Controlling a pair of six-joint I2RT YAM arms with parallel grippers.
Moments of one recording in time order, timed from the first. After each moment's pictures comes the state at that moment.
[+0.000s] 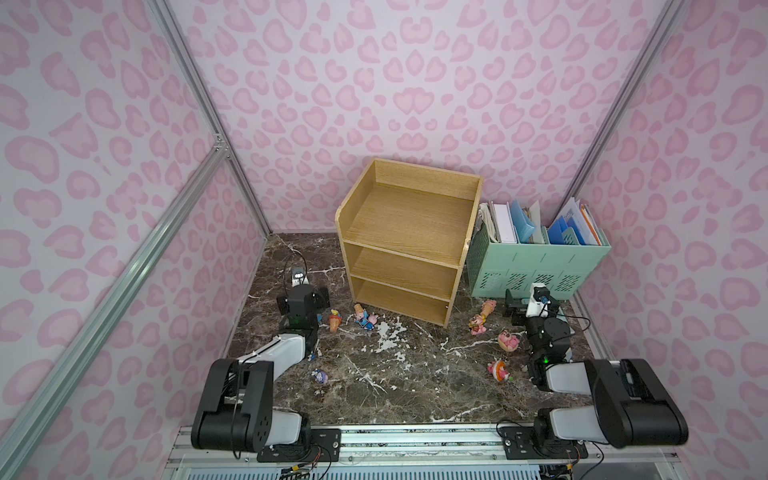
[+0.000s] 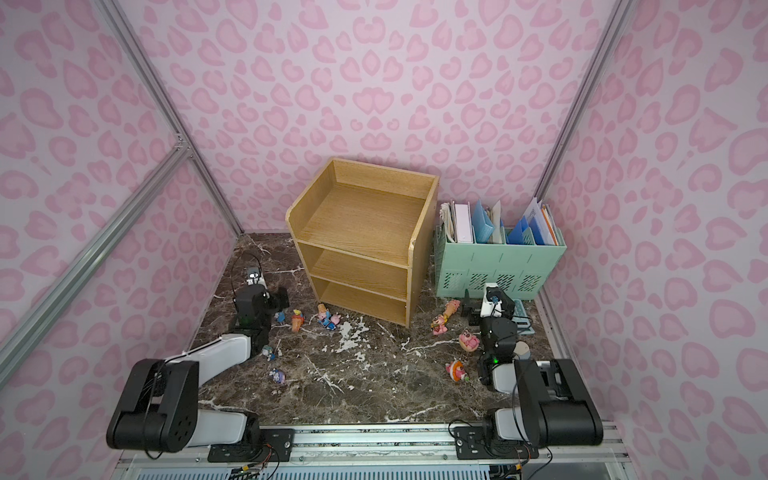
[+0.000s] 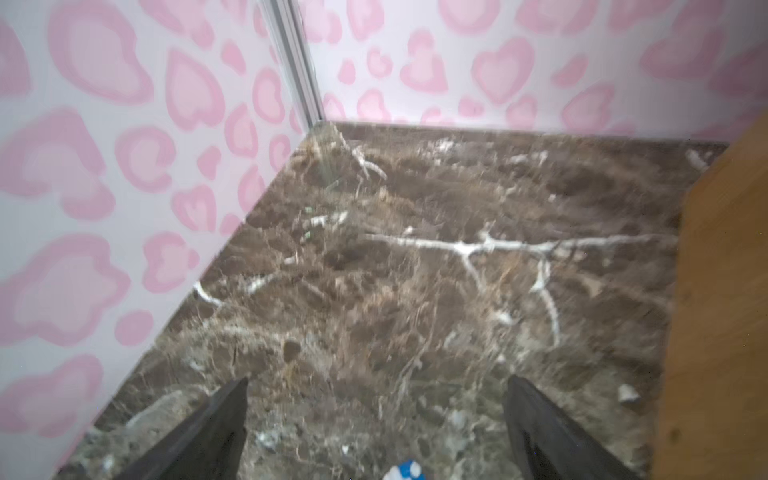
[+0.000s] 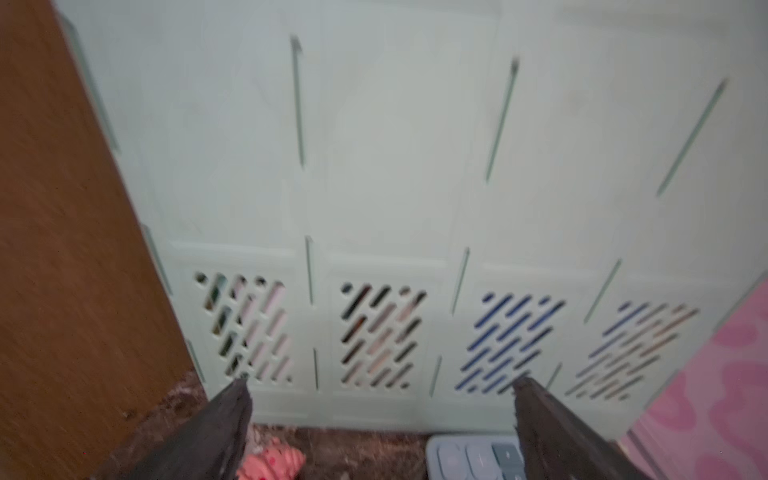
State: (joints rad) left arm -0.06 1.32 0.65 0.30 -0.39 -0.10; right arm 0.09 1.26 0.16 1.16 0.07 -0.09
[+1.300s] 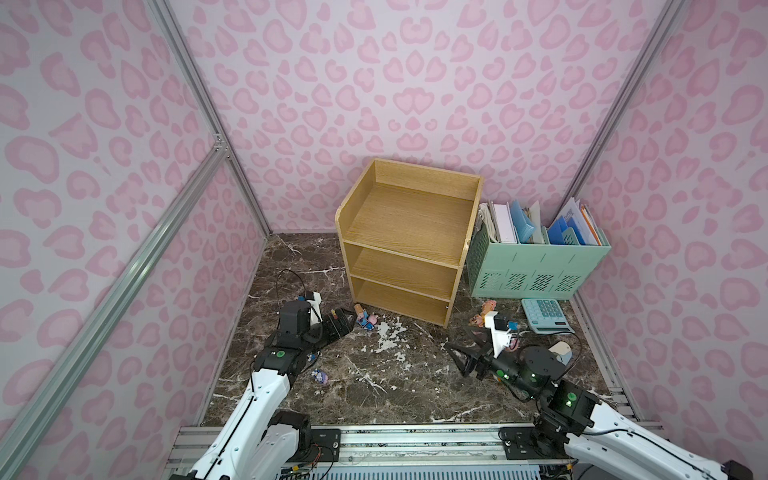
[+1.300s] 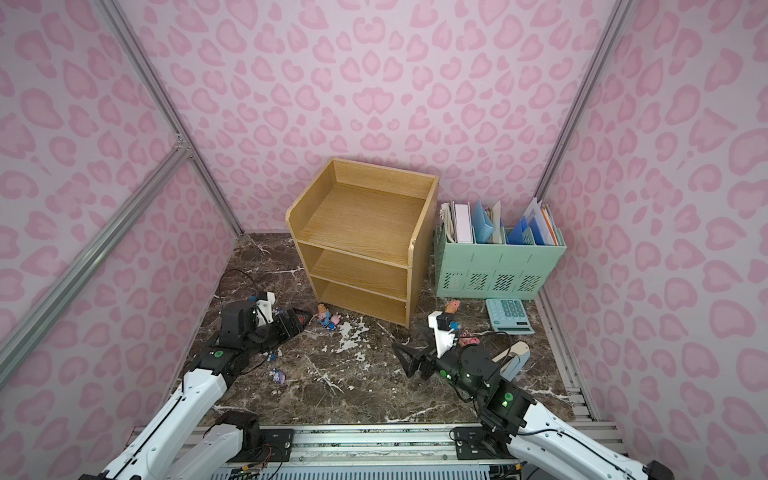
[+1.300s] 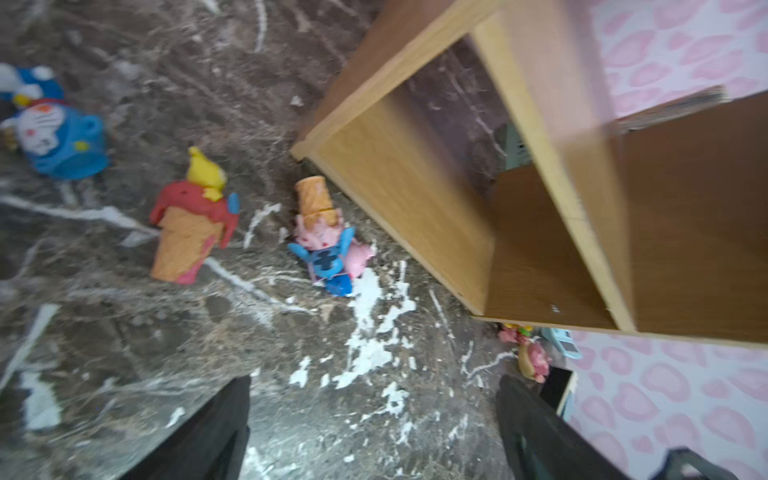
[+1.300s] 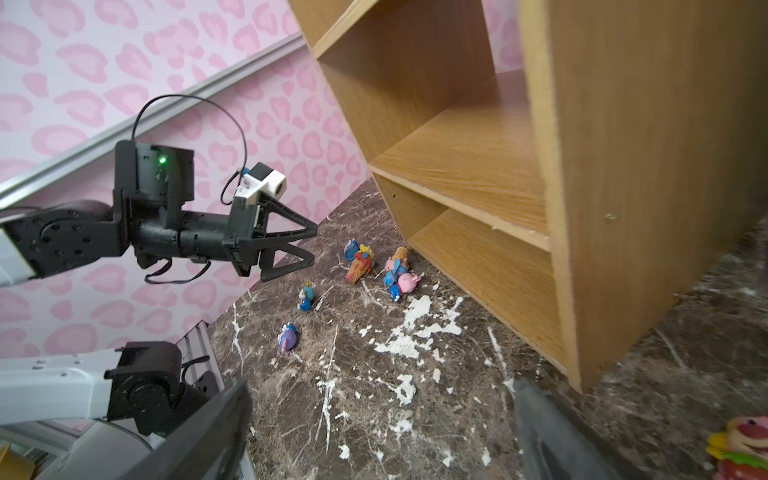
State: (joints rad) left arm -0.14 0.89 0.55 -0.38 0.33 -0.72; right arm 1.01 0.57 0.28 0.15 0.07 0.44
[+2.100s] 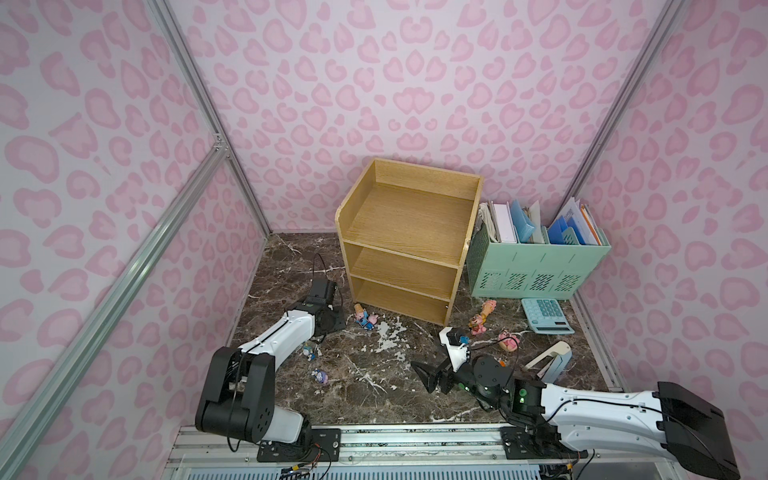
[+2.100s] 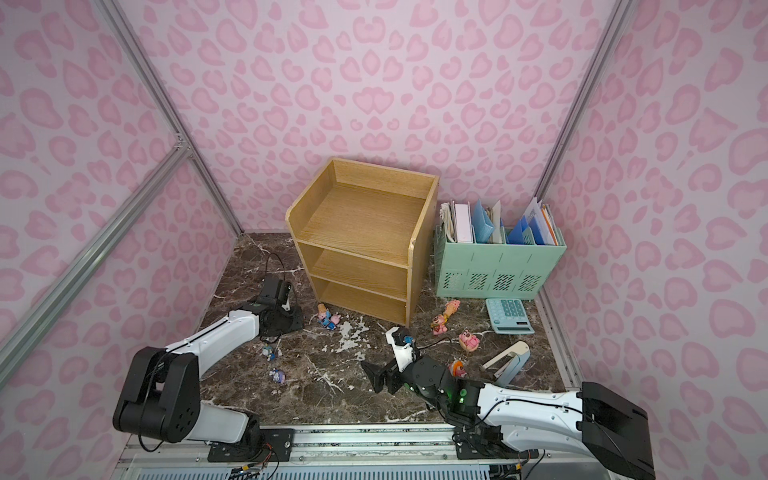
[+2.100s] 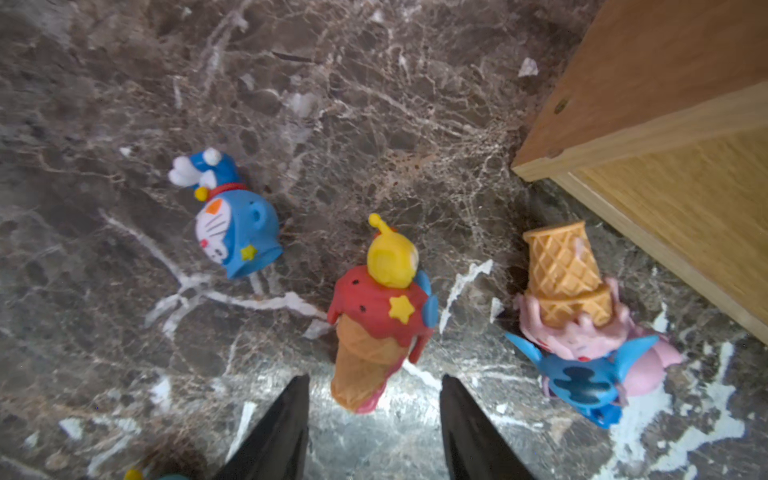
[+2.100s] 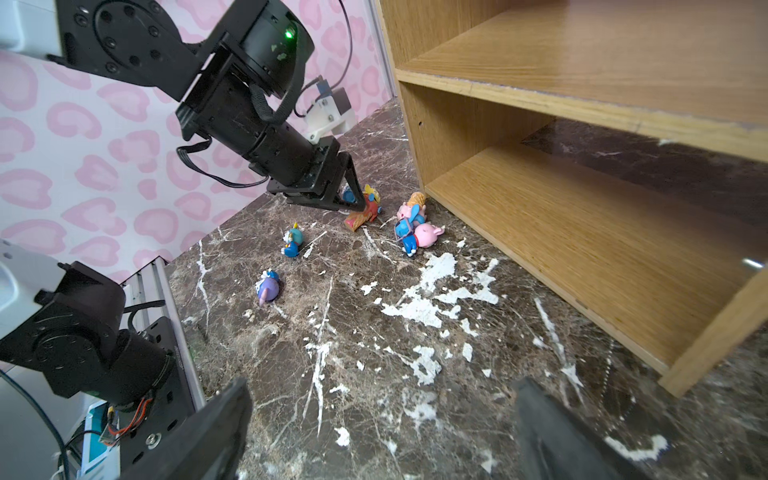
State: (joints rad) left arm -0.19 1.48 0.81 -0.46 -0.05 -0.44; right arm 1.24 1.00 0.29 0.47 0.29 0.41
